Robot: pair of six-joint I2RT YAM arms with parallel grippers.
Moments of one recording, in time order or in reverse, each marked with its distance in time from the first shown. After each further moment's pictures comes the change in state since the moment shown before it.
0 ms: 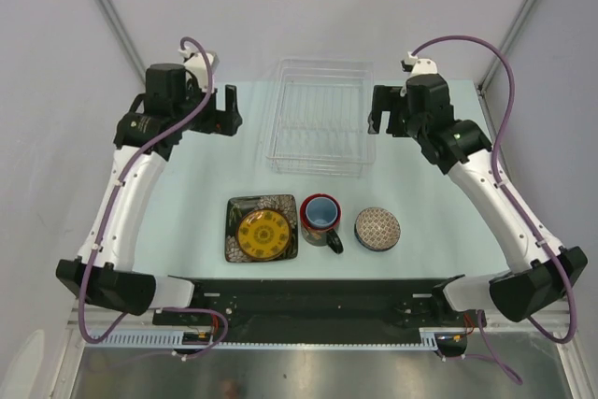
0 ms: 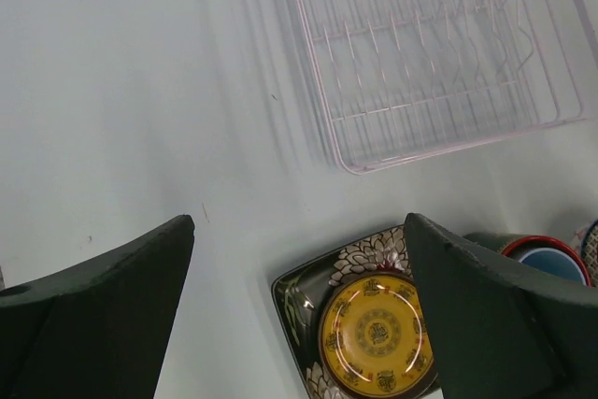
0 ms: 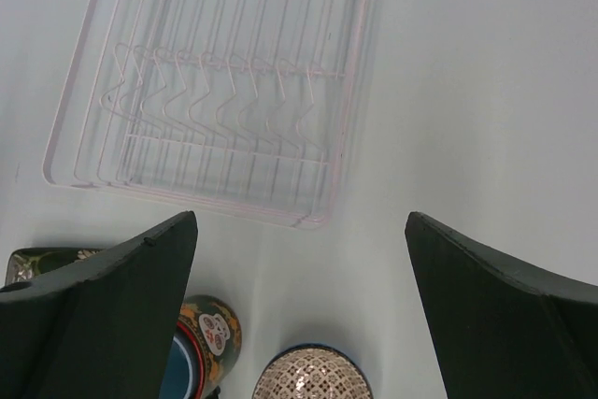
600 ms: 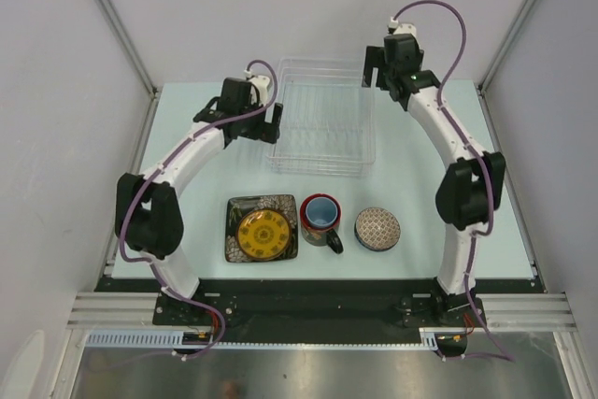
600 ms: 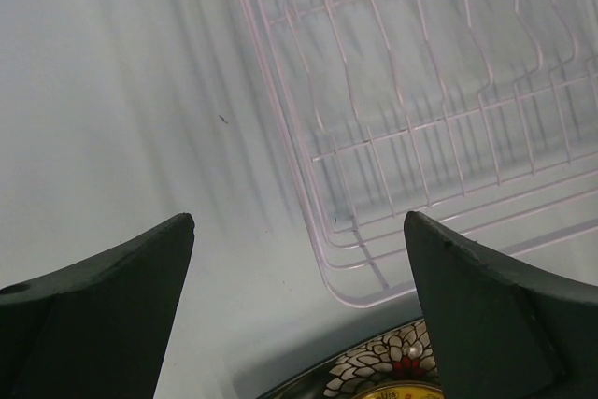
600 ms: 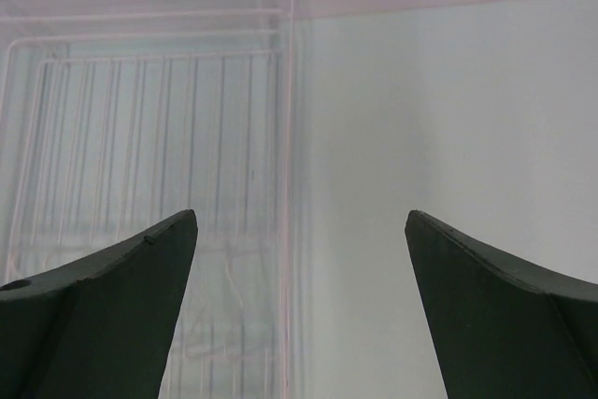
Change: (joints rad) left arm -0.124 0.392 -0.129 0.370 -0.074 -0.010; right arm -0.148 0.595 0.396 0.179 0.081 -0.070
